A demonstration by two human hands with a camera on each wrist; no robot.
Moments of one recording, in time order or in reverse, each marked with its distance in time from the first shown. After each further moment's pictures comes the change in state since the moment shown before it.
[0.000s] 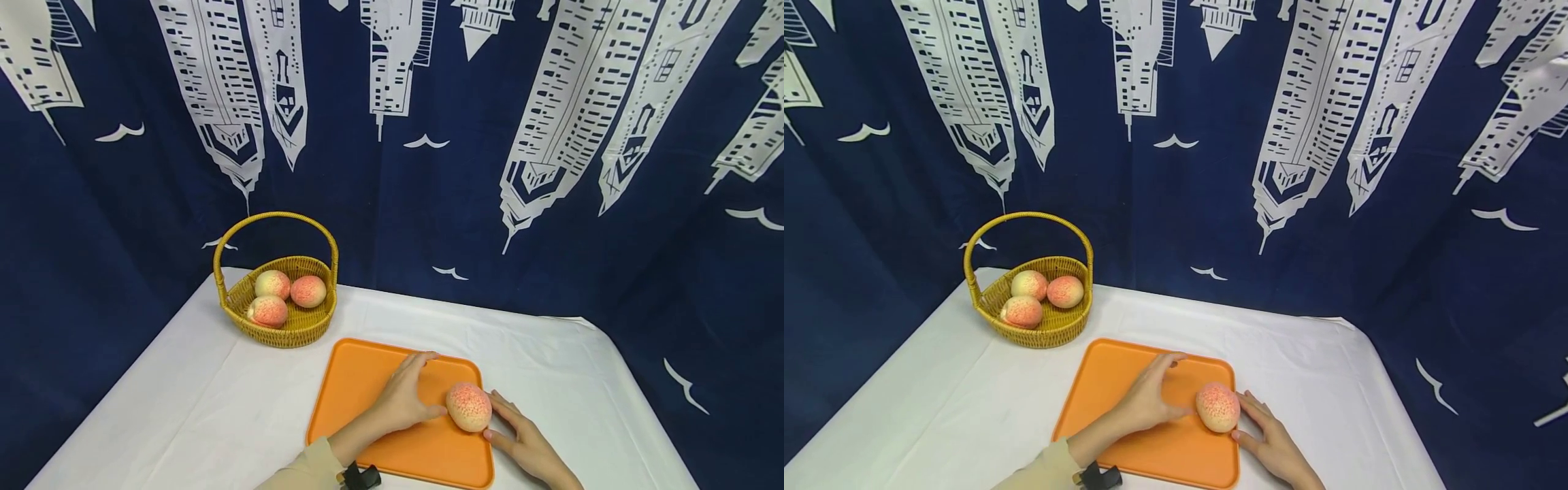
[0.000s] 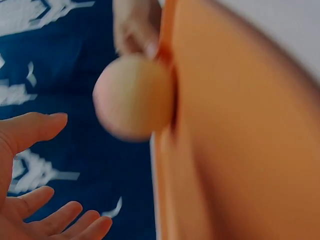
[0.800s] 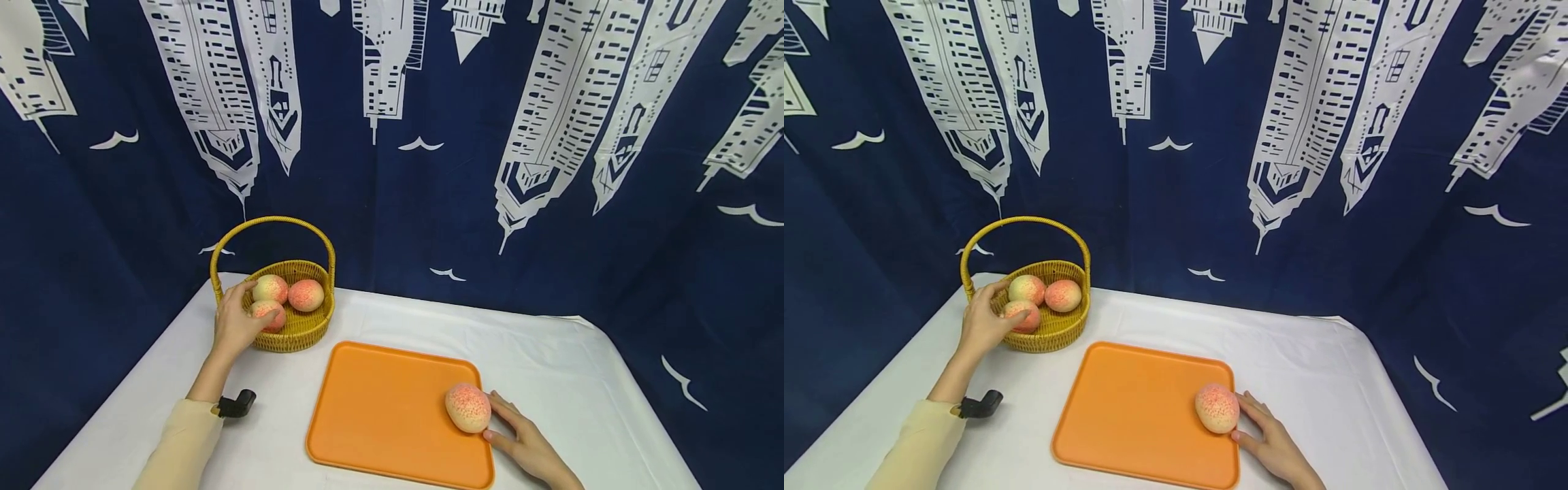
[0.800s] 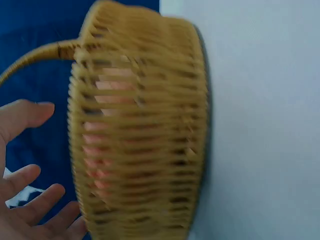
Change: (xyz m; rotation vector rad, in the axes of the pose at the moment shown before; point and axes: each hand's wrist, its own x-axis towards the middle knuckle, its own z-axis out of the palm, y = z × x) left_hand -0.022 -0.121 -0.232 0.214 0.573 -0.261; right_hand -0.001 -0.001 -0.002 -0.057 0.009 0.000
